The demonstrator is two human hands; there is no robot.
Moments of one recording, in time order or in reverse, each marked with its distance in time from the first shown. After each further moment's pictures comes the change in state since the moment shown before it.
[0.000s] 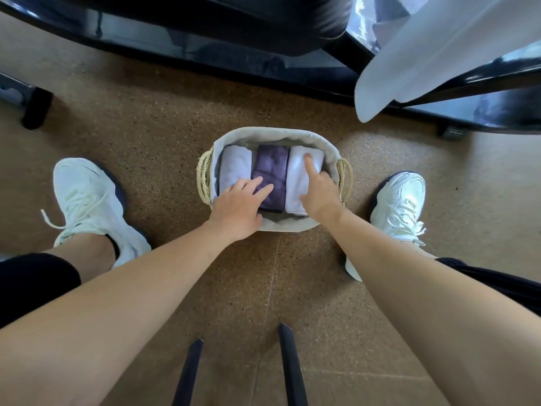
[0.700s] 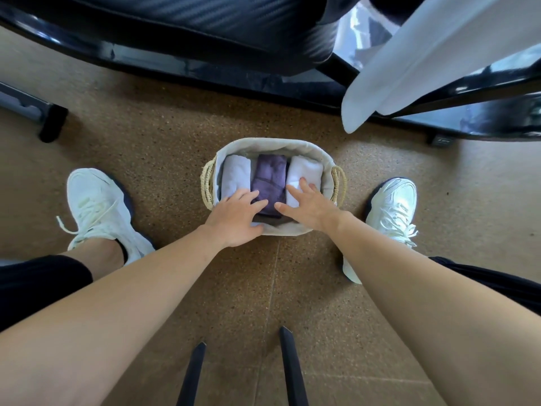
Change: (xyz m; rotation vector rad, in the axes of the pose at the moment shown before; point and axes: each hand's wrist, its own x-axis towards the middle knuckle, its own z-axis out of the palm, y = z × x) left_hand -0.014 -0.003 -0.022 0.002 -0.152 0.058; right_hand -0.021 -0.010 -0.023 -0.061 -0.335 -0.084
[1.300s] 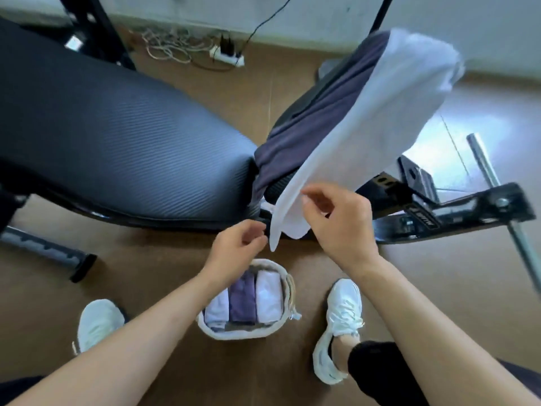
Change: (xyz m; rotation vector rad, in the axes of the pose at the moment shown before) left_hand -0.086 0.129 -0.225 -0.849 0.630 0.055; right_hand -0.277 -0.025 -0.210 0.462 1.301 -0.472
